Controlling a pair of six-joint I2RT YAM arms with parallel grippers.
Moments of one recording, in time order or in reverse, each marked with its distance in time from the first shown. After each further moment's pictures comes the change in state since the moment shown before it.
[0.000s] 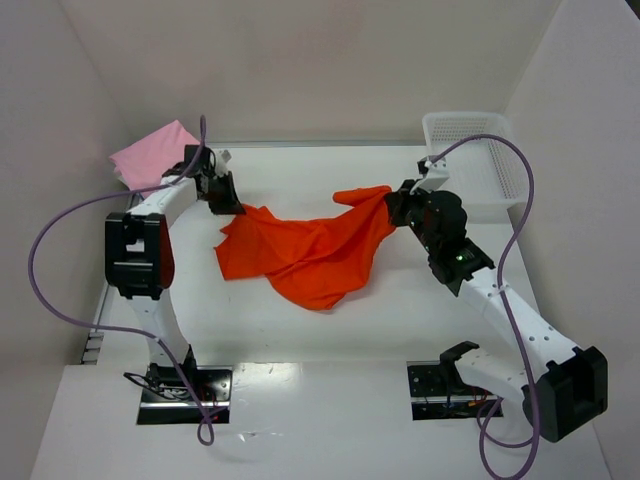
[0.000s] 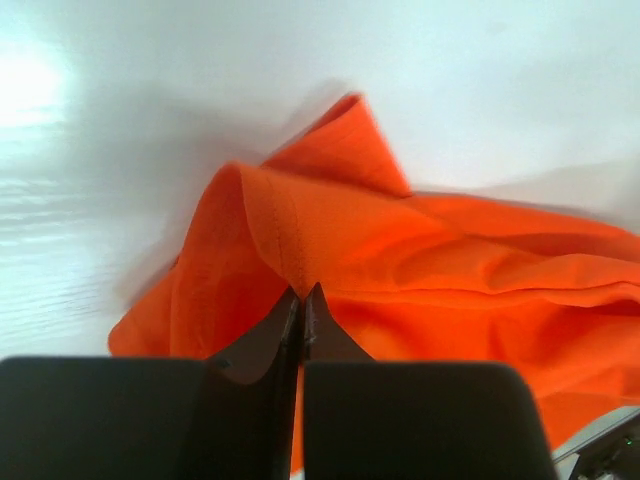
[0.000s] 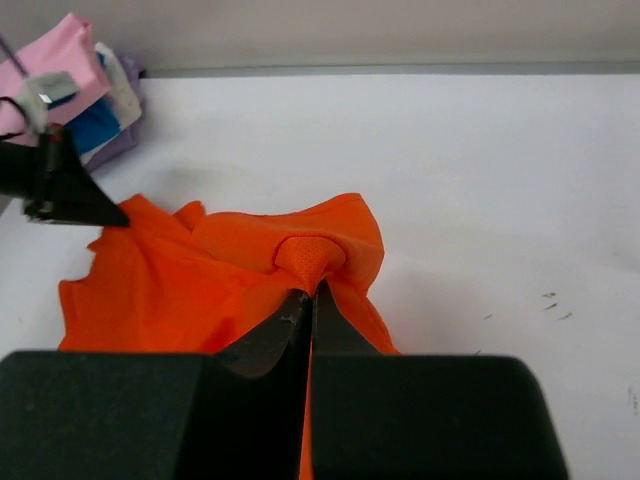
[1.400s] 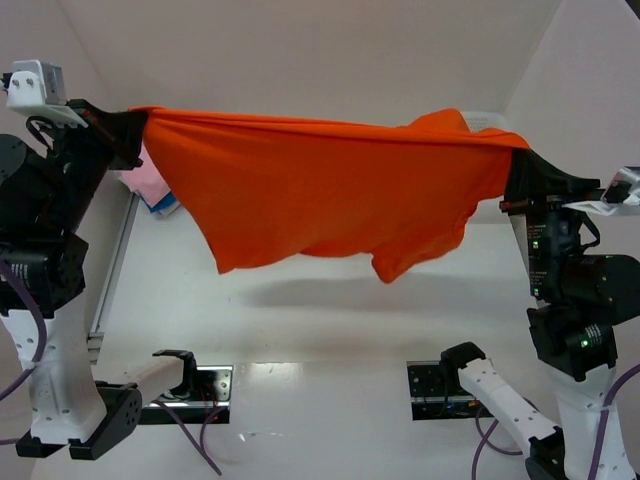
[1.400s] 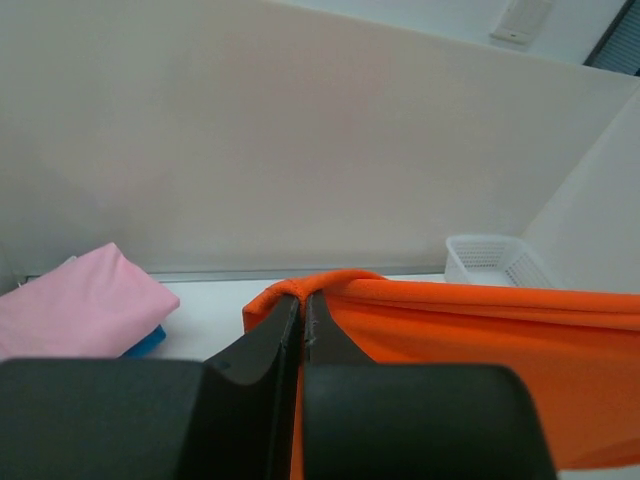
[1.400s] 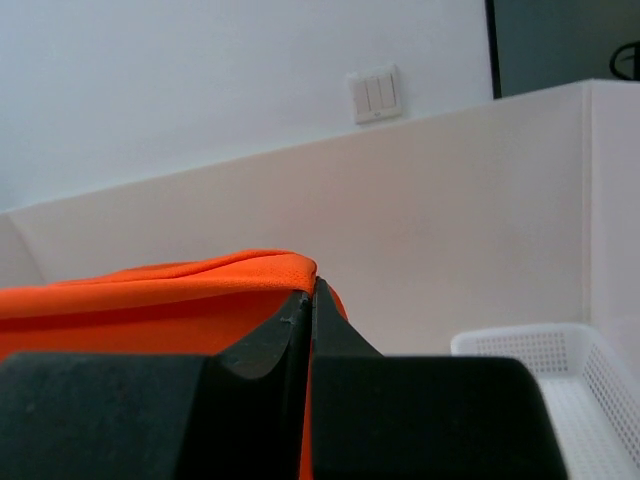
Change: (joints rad) left arm -0.004 -0.840 0.551 -0.215 -0.240 0.011; right arm -0.109 -0.360 0.522 -0.185 0.188 -0.162
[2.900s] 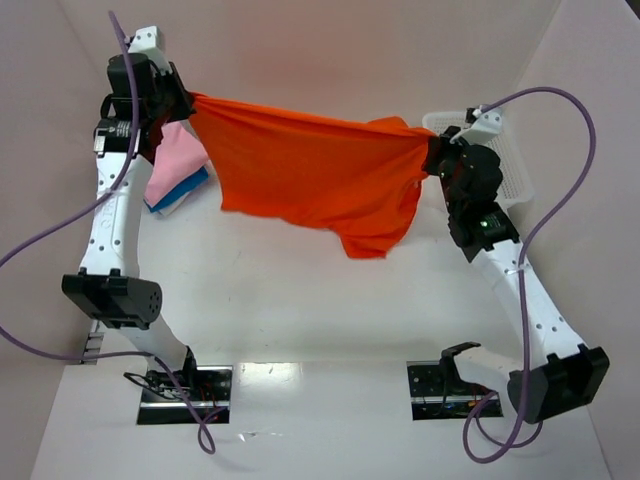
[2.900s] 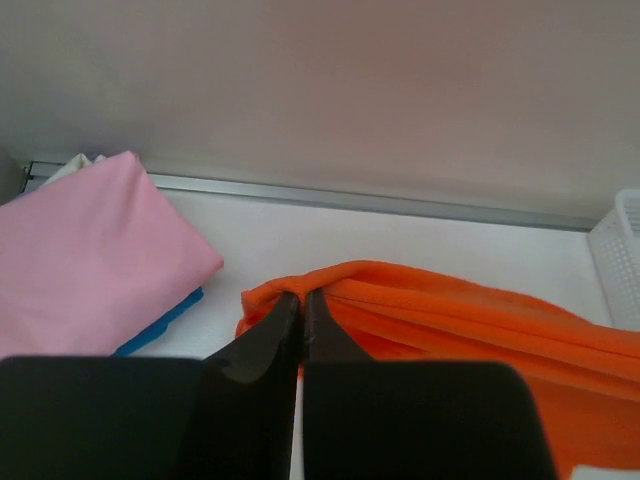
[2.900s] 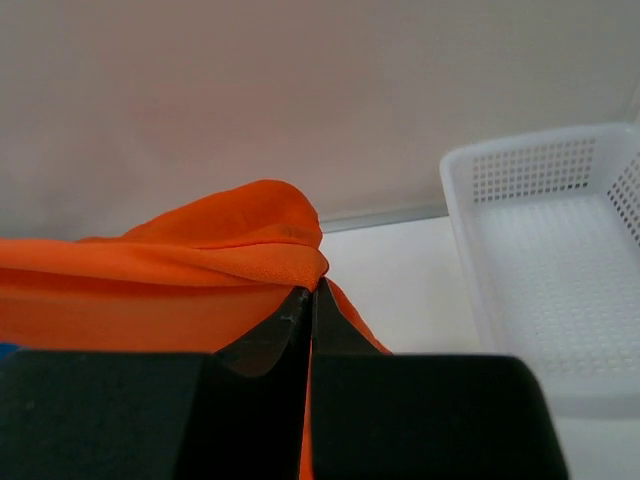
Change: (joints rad) left arm 0.008 0.591 0.092 0.101 -0.122 0.018; right arm -0.060 0.484 -0.157 0.106 -0.003 0.113
